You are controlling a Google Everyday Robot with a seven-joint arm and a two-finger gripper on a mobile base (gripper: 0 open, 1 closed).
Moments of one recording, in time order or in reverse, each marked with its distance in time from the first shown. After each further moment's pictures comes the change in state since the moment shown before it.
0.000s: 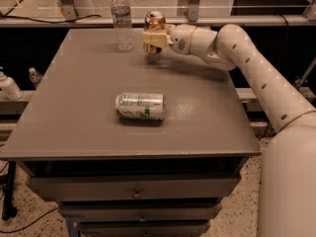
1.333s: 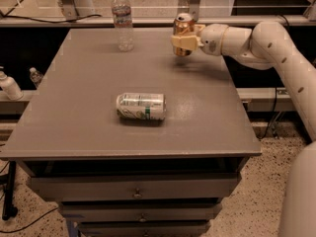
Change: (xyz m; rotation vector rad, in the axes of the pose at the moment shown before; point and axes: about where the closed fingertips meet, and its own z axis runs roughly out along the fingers) arm -0.001 -0.024 -0.093 0.089 0.108 -0.105
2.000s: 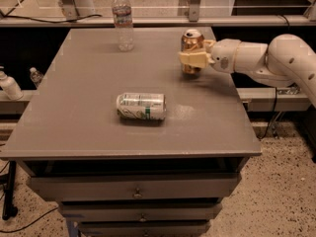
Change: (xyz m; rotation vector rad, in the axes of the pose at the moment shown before) arm 0.020 0.052 -0.053 0.007 0.061 0.034
